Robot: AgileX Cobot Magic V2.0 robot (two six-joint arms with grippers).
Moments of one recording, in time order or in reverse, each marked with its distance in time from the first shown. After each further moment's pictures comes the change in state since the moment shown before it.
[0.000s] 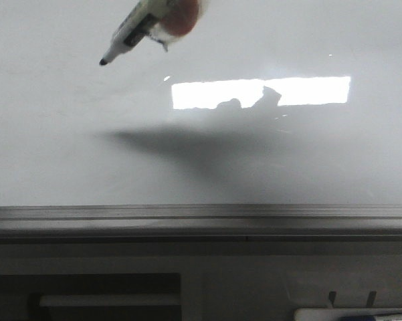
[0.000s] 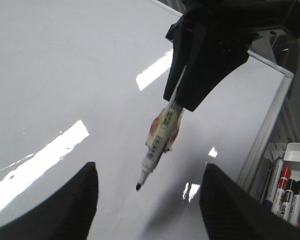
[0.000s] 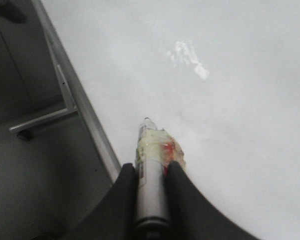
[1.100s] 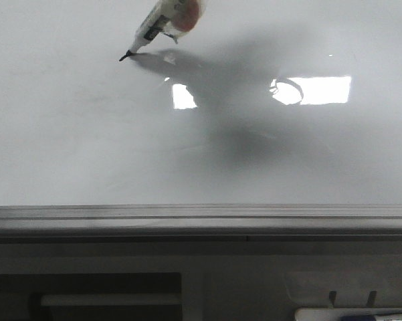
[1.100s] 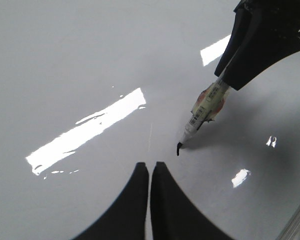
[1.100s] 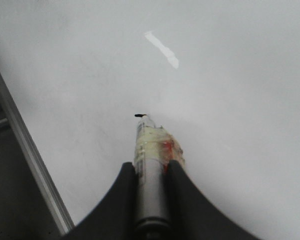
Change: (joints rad) left arm 0.244 -0.020 0.003 -0.070 0.007 -0.002; right arm -0.125 0.161 -0.125 -0.059 0.007 0.000
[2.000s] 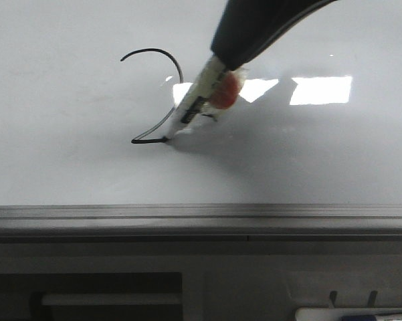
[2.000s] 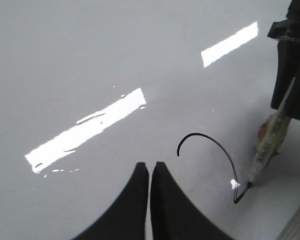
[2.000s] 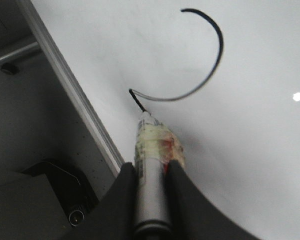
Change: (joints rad) left arm 0.000 0.000 0.000 -0.014 -0.002 0.000; right arm 0.057 -0.017 0.009 -0.109 0.268 0.134
